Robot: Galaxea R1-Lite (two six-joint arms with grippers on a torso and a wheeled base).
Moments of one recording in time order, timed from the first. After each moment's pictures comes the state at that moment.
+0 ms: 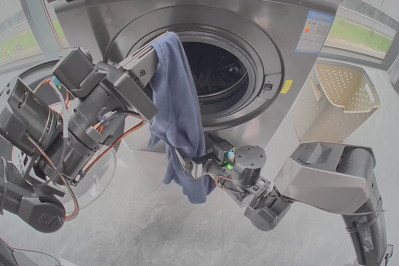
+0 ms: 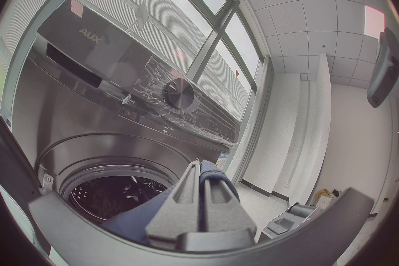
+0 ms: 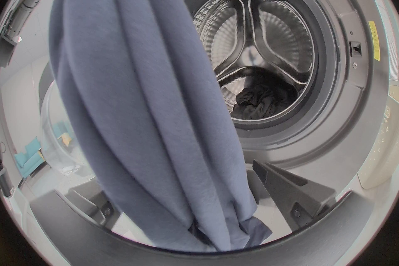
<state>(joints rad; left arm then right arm) -0.68 1.61 -0.64 -1.52 -0.13 -0.18 0.76 2.47 -1.06 -1.50 -0.16 0.03</state>
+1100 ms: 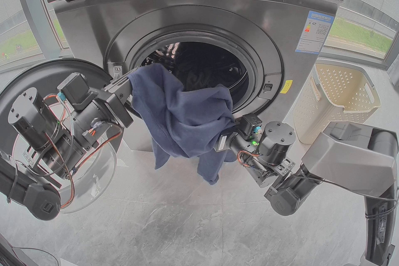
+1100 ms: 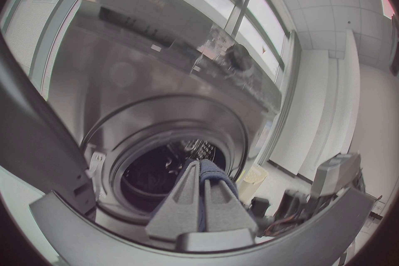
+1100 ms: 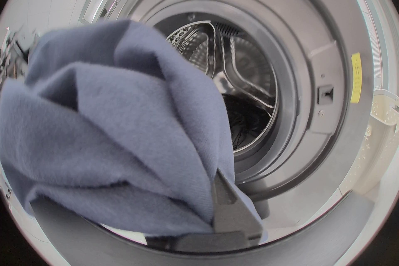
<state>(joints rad) -0.45 1.67 -0.55 -1.48 -0.16 -0.20 0.67 2.33 -1.00 -1.53 -0.22 0.05</state>
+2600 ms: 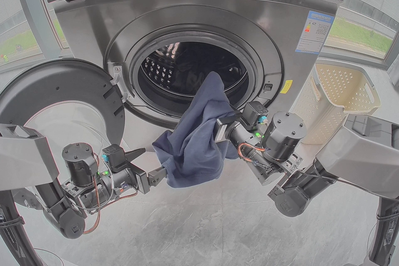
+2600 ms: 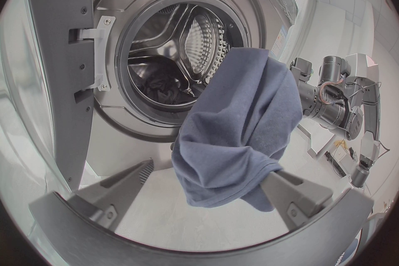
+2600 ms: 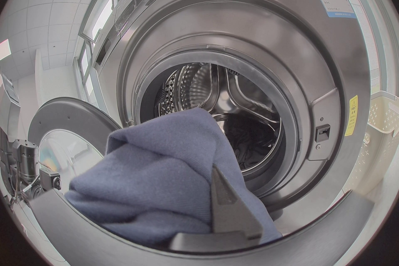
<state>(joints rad) -0.39 2.02 -0.34 -1.55 -0.25 -0.08 0.72 2.21 -0.97 -1.51 -0.26 0.08</state>
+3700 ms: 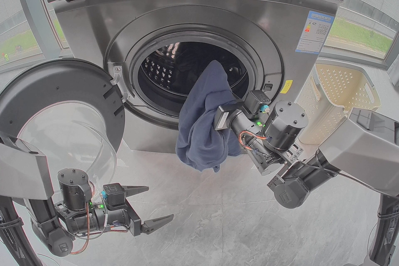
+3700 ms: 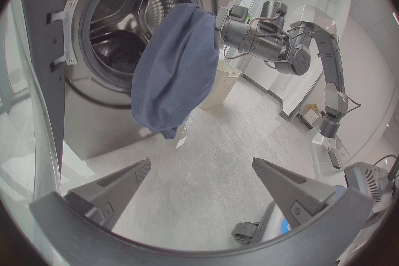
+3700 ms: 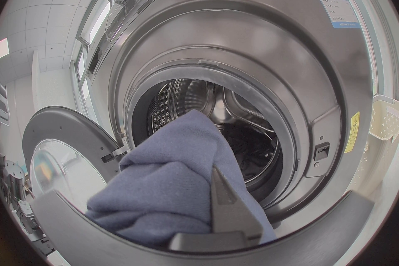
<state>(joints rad) -0.40 2.01 -0.09 -1.55 -0.45 0.14 0.70 2.21 -1.04 -1.48 -0.27 0.07</state>
